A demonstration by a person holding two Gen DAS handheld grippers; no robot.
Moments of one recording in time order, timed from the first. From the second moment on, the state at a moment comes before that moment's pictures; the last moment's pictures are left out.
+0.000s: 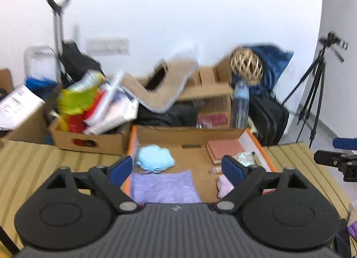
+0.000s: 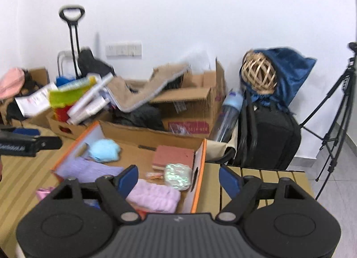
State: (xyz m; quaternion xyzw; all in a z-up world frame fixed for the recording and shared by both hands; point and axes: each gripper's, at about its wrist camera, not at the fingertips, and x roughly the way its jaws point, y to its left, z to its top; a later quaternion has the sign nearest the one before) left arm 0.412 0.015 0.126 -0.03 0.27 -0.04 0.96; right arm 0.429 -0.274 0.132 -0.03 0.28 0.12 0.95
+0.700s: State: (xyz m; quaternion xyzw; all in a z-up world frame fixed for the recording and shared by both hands) left arm 0.002 0.013 0.042 -0.02 0.11 0.05 0.99; right arm 0.019 -0.244 0.025 -0.01 0.15 0.09 0.98
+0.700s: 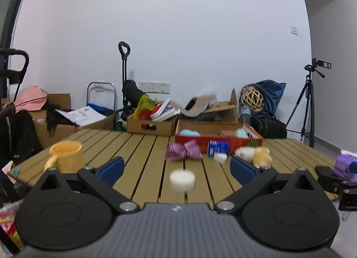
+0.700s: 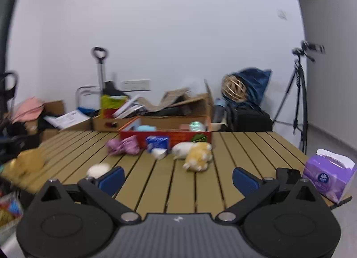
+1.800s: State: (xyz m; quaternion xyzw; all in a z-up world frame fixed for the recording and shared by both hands) left arm 0.055 0.020 0.008 0.00 0.19 0.05 0.98; right arm 0.039 -0.243 0.000 0.02 0.18 0.07 0.98
